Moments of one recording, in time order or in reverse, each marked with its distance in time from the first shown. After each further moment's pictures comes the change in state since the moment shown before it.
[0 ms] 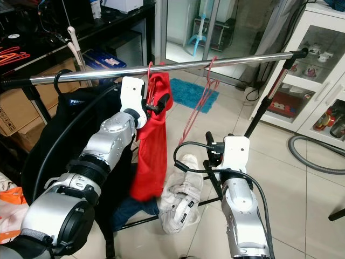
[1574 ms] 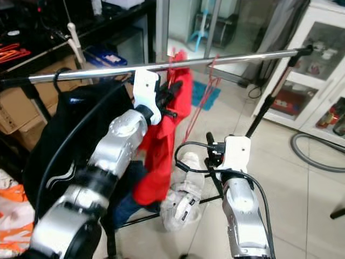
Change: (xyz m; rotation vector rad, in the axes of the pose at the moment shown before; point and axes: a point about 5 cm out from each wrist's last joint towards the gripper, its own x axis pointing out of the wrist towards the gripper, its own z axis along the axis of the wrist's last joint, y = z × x) left arm -0.018 -0.051 0.027 0.025 -0.211 -0.243; right arm 0.000 -0.002 -0.001 0.005 0.011 -0.004
